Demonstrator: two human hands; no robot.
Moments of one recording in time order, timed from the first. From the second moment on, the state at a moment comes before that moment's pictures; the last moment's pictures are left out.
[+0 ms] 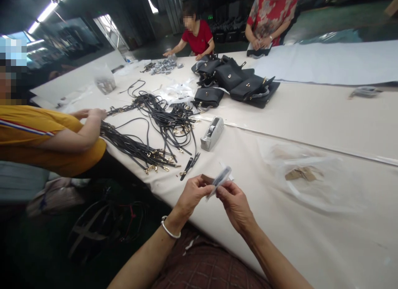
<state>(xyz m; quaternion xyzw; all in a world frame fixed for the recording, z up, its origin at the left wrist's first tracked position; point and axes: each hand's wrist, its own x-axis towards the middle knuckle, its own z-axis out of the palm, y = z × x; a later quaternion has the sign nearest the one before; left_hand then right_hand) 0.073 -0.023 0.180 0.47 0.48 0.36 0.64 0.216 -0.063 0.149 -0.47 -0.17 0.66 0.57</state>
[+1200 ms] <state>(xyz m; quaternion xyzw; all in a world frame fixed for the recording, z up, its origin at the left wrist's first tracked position) 0.064 -0.055 0.127 0.83 0.52 0.20 0.01 0.185 -0.052 0.135 -0.58 -0.23 0.58 0.51</state>
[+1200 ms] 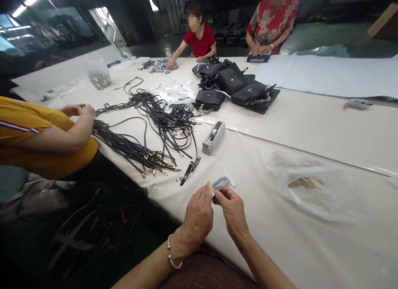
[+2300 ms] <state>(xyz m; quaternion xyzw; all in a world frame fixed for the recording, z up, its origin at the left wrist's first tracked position) -0.094 0.105 0.130 0.21 0.50 0.42 0.73 0.140 0.158 0.093 -0.78 -0.16 0.32 0.51</state>
